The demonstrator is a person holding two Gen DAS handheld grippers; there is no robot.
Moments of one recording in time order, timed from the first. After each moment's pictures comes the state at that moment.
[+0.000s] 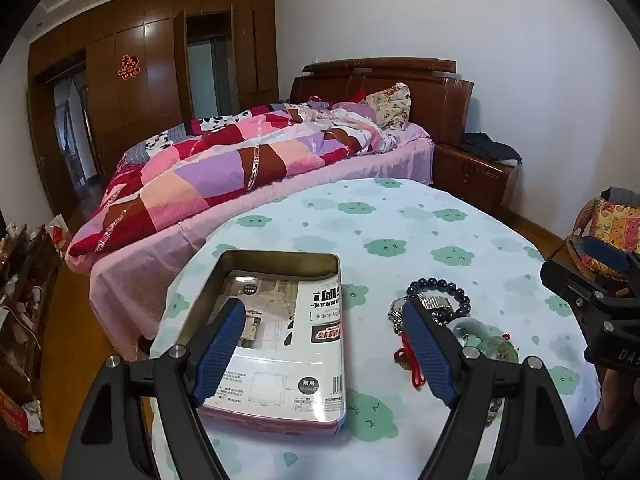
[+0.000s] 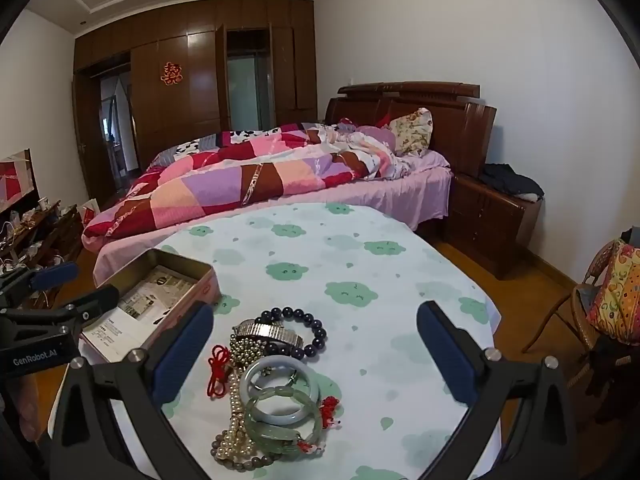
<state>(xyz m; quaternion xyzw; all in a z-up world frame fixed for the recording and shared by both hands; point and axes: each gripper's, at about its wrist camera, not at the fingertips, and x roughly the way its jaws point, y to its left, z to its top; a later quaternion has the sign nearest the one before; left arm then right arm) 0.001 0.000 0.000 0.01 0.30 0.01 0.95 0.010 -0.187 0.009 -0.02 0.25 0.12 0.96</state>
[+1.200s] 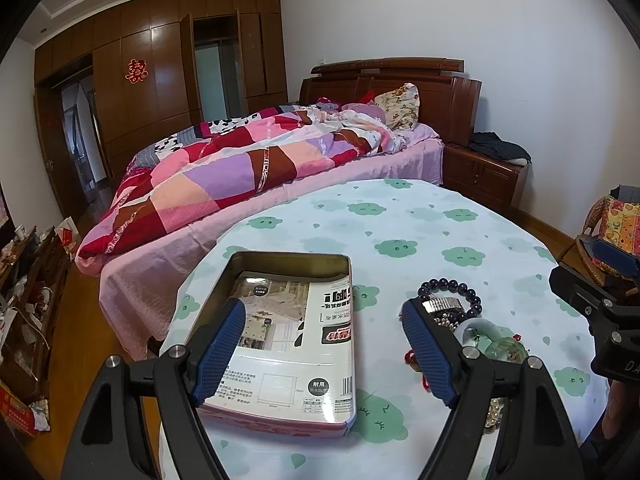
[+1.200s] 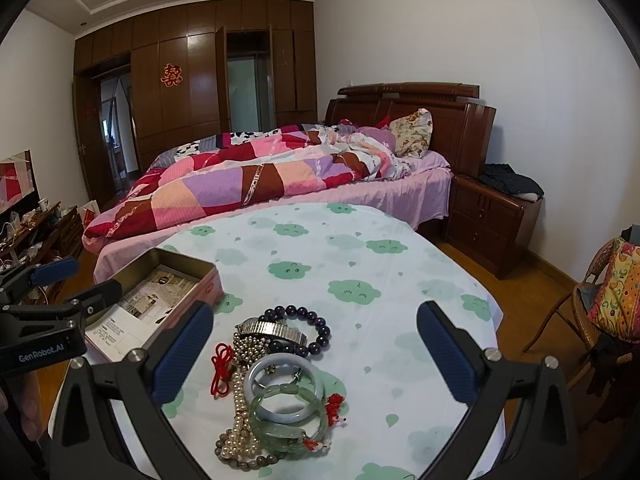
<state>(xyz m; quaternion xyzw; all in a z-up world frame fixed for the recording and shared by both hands) -0.001 0.002 0.001 0.02 0.29 0.02 0.96 0.008 -0.183 0.007 -0.02 0.25 0.12 0.96</state>
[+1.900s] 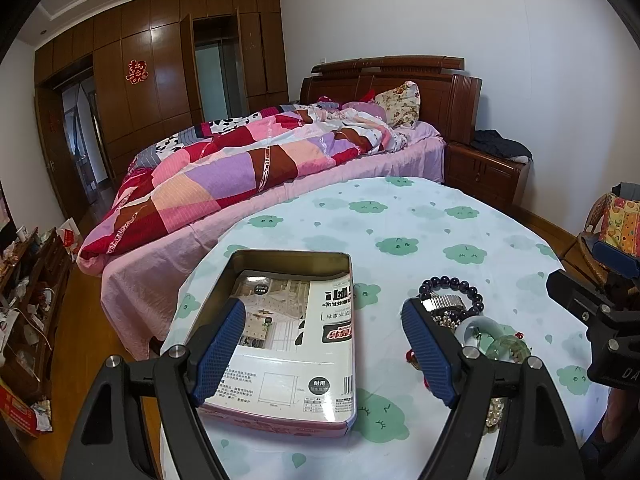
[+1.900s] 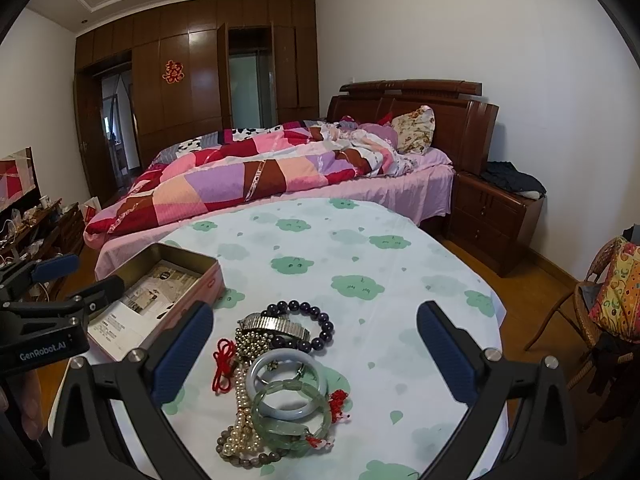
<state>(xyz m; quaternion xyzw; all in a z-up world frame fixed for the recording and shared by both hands) -0.001 0.002 0.001 0.02 0.29 0.02 0.96 0.006 -0.180 0.002 -0.02 0.25 0.12 0.96</state>
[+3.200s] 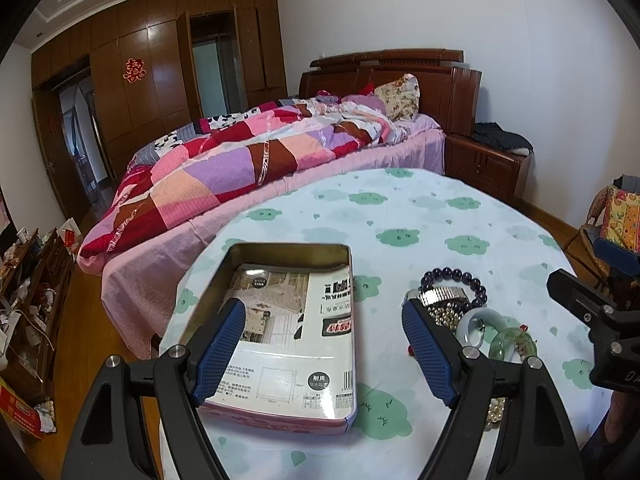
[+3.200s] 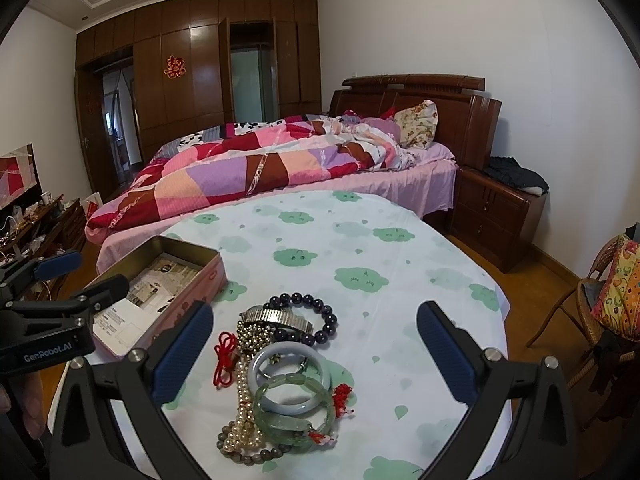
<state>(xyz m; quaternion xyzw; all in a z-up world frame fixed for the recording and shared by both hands) -0.002 0.009 -0.011 0.02 0.31 0.02 0.95 0.006 -0.178 -0.006 -0.02 0.26 0.12 0.96</state>
